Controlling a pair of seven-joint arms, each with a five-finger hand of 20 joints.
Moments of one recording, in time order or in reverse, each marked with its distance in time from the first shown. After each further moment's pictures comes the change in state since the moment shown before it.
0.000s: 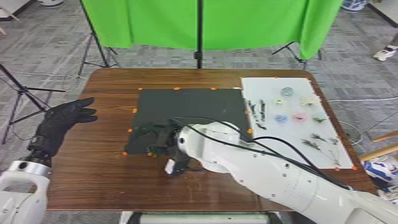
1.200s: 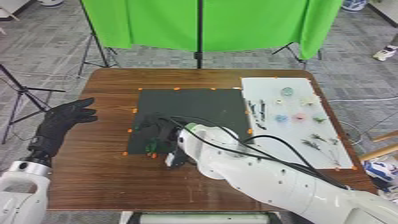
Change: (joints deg) left arm -0.1 -0.2 0.0 0.0 0.0 -0.1 0.0; right arm 0.6 0.1 -2.9 0.3 -7.7 12.1 4.1
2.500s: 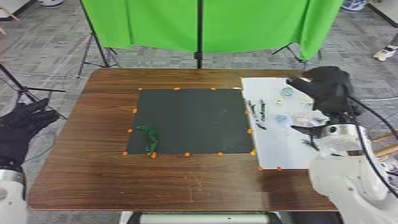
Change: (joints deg) left arm 6.6 0.7 -6.3 -0.8 -16.0 12.1 0.6; right arm -49.6 21.4 57.9 -30.1 -26.6 31.2 16.2
